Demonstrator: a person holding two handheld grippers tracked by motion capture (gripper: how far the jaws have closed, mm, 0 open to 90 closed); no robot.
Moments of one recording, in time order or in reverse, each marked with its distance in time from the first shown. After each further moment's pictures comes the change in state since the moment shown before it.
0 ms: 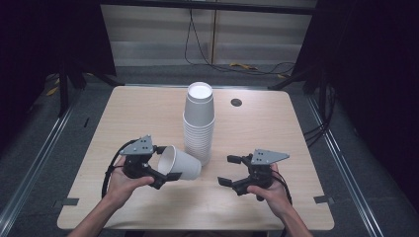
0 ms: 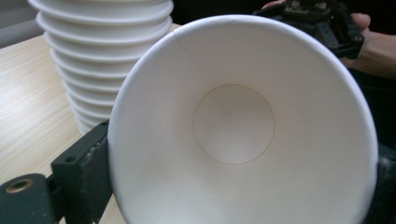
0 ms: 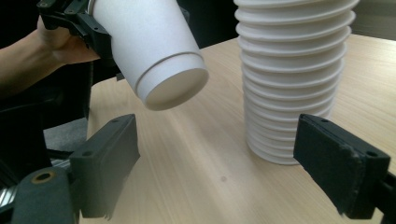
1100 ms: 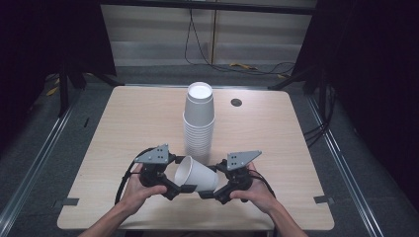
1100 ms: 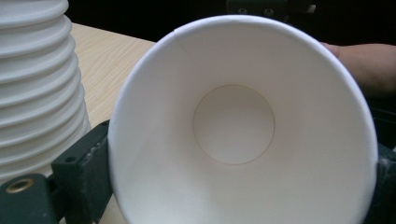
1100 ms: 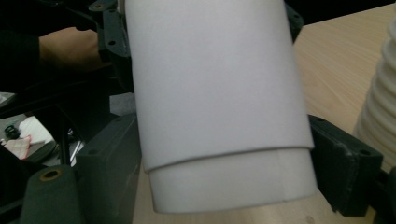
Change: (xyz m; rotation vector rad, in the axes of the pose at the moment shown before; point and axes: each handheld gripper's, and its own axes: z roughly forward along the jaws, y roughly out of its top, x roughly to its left) left arm -0.024 -0.001 0.036 -0.067 -0.183 0.015; right arm 0.020 0.009 0.050 0.102 0.280 -0.054
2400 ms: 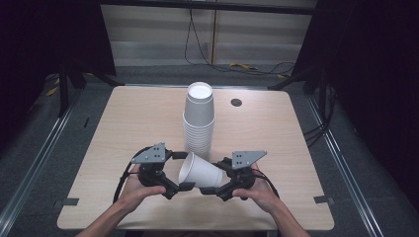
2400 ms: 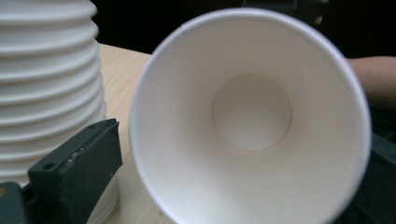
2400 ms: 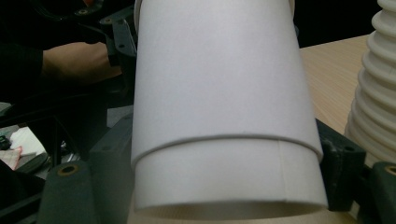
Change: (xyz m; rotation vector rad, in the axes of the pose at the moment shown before) left arm 0.002 -0.002 -0.001 -0.061 0.032 0.016; right arm -0.002 0.000 -0.006 -0.084 -0.001 -0.041
